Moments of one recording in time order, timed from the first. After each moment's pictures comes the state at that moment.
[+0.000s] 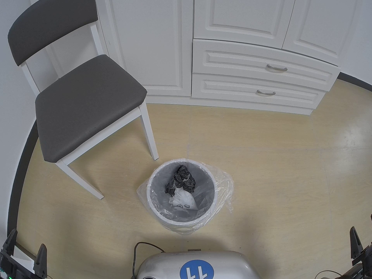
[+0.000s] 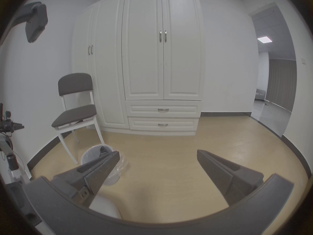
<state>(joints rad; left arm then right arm) 0.00 0.02 -0.02 0.00 0.00 0.01 0.00 0.02 -0.02 -0.10 -0.01 -0.01</state>
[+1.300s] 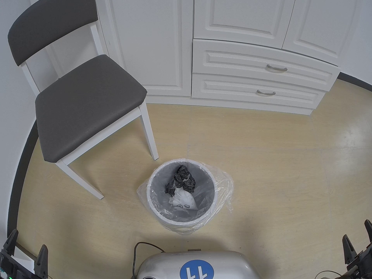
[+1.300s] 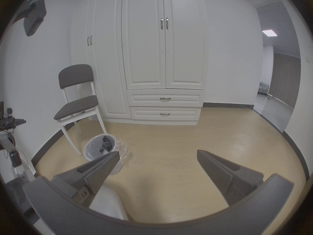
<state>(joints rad) 0.00 0.02 -0.02 0.00 -0.02 0.00 0.00 0.02 -0.02 0.00 0.01 -0.01</state>
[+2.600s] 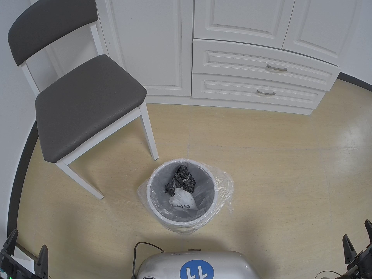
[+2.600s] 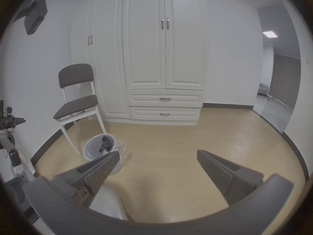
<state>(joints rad) 0.00 0.02 -0.02 0.00 -0.02 0.02 0.00 0.02 -0.02 0.00 0.01 -0.01</state>
